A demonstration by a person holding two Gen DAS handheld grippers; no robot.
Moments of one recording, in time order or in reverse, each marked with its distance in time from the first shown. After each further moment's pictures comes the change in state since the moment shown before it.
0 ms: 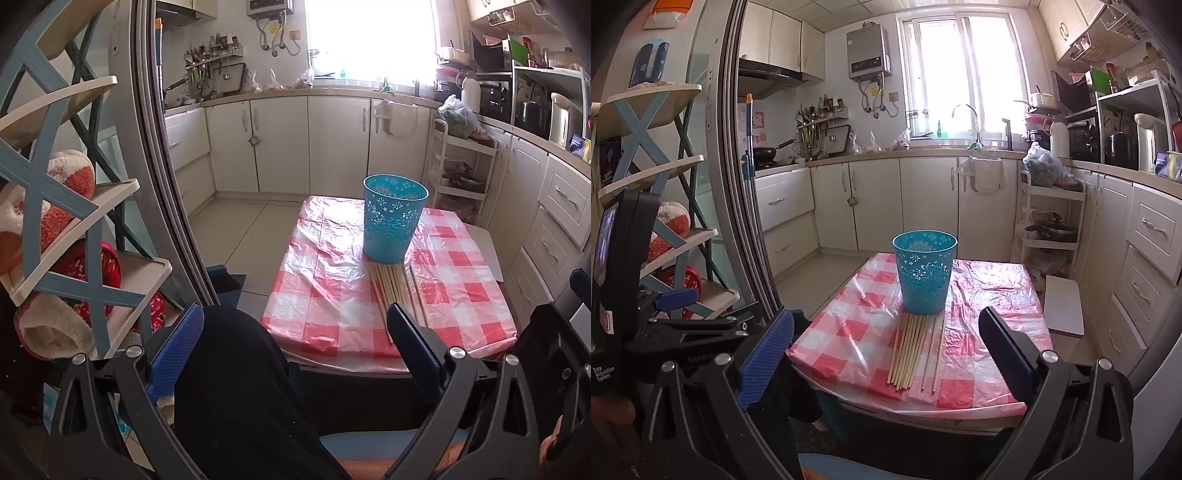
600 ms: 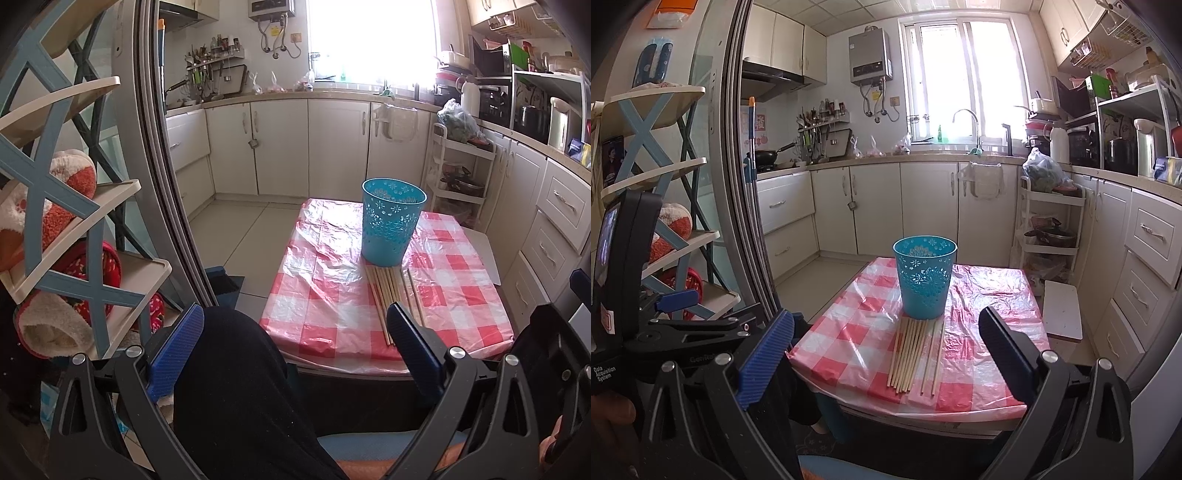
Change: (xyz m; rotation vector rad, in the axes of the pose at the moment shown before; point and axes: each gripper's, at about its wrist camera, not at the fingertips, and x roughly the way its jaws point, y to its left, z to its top) left arm -0.008 -0.007 0.001 -0.008 -0.016 -0.006; right arm -0.004 0.004 0.002 -0.011 -0.018 -0.002
